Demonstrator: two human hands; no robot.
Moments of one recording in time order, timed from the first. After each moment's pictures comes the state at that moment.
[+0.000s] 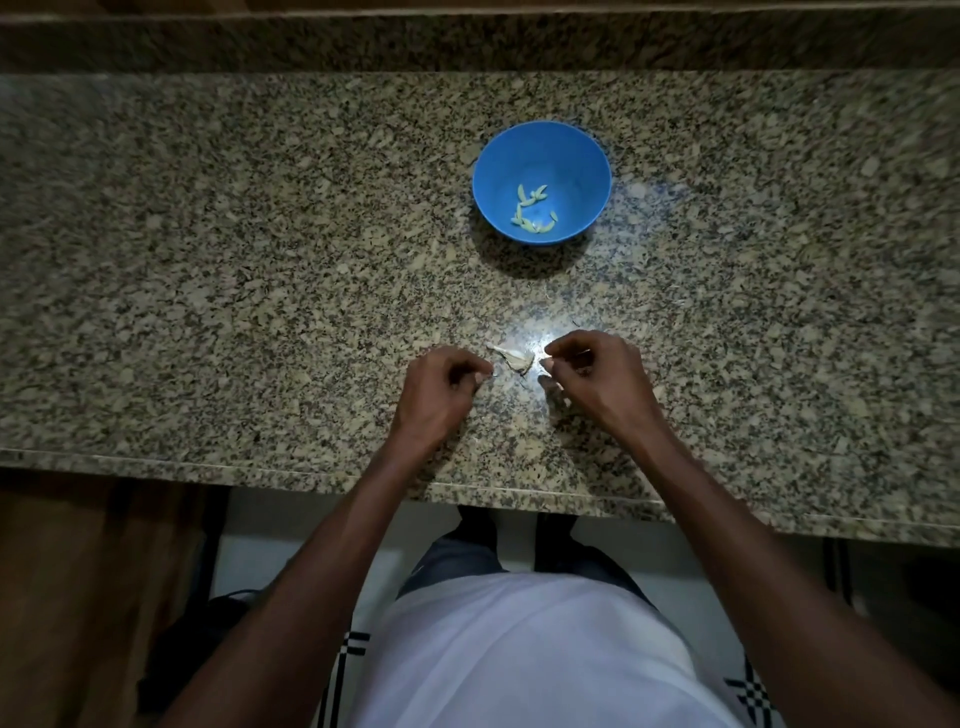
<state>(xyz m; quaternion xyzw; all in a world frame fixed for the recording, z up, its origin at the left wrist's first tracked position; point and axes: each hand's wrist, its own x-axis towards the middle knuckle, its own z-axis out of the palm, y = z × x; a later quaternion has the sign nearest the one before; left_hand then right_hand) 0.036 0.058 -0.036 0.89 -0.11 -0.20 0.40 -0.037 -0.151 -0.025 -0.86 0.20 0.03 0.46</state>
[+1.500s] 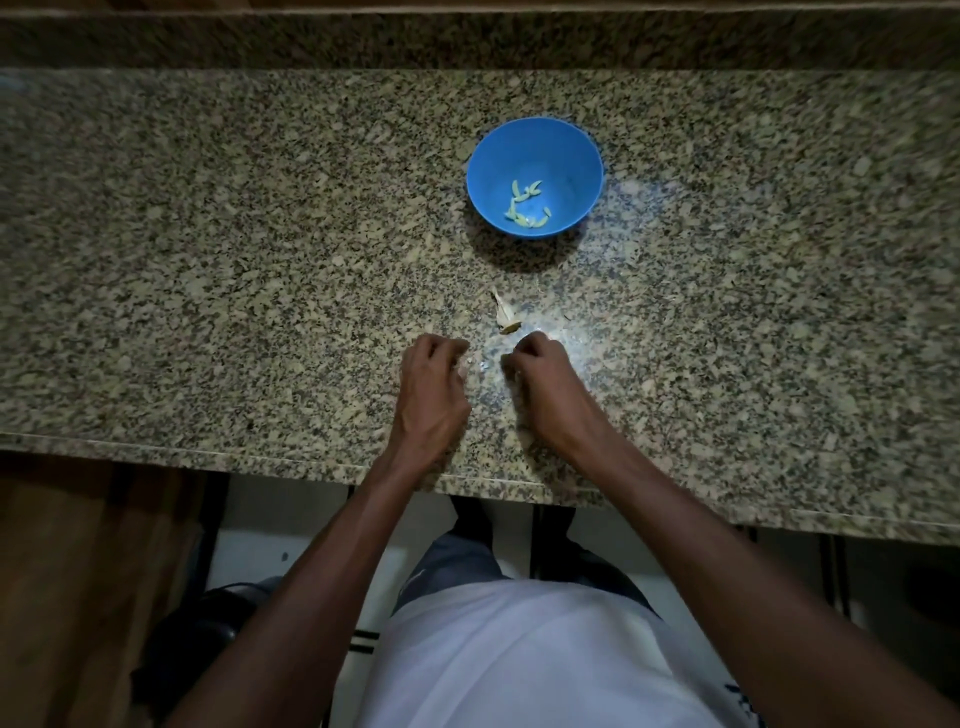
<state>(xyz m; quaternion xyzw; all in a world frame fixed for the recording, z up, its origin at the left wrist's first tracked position) 0.013 0.054 -0.049 0.93 -0.15 -0.12 0.31 -0.039 -0.114 -0.034 -0.92 0.07 0.12 0.36</state>
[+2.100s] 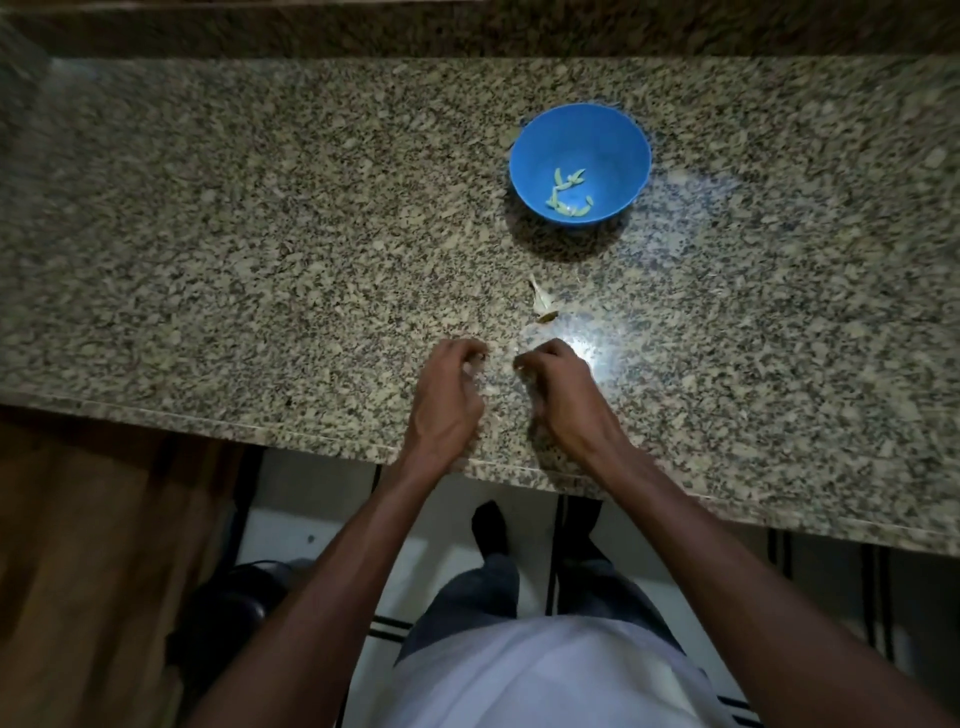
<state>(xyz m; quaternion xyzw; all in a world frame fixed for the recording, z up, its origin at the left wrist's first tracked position) -0.001 0.077 -0.039 0.92 -0.12 -0.10 0.35 -0.049 -0.086 -0.039 -0.95 0.02 0.04 0.32</state>
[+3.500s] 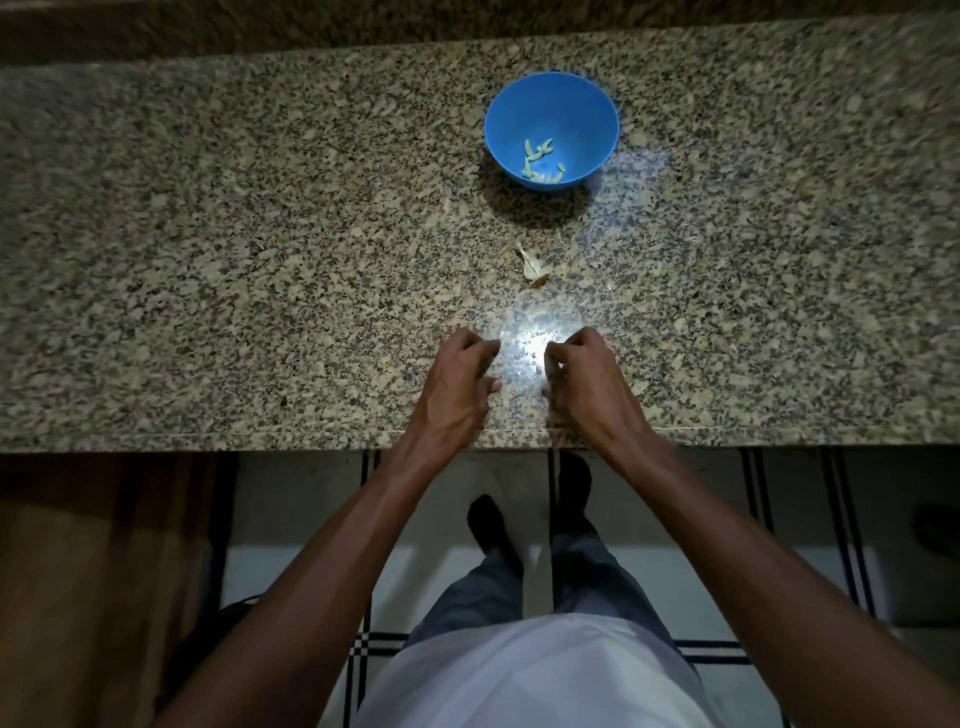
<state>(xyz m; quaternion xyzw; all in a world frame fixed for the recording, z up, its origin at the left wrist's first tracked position) -0.009 0.101 -0.049 0.89 -0.29 -0.13 0.32 -0.094 -0.062 -0.035 -0.95 0.15 0.02 0.28</state>
